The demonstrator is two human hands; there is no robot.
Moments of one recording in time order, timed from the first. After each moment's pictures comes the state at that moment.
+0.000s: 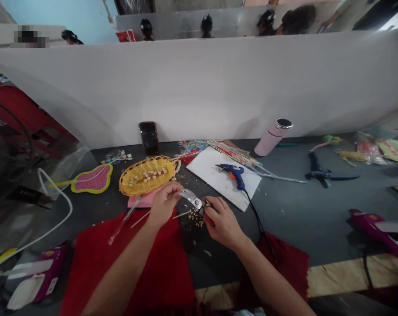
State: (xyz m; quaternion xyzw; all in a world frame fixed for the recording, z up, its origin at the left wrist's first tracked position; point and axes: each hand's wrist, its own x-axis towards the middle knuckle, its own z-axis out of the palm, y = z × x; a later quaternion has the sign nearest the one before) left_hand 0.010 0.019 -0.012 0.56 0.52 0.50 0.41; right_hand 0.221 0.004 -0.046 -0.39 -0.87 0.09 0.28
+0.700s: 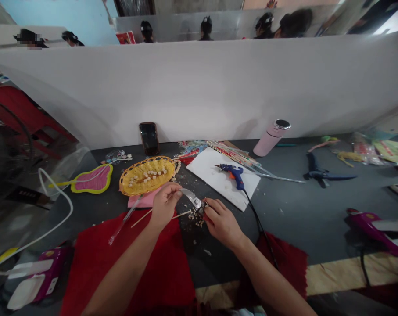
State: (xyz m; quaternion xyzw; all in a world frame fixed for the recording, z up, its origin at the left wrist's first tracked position) left_hand 0.015 0.015 -0.012 0.55 0.53 0.52 0.37; right_hand 0.222 0.006 -0.052 -0.36 -0.88 0.09 0.29
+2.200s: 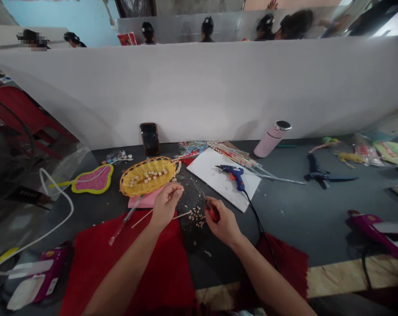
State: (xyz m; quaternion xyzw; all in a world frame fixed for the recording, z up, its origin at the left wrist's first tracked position) left_hand 0.015 0.015 -0.014 0.56 0.53 0.52 0.37; right_hand 0.216 0.004 -0.059 -0.45 -0.75 0.26 0.41
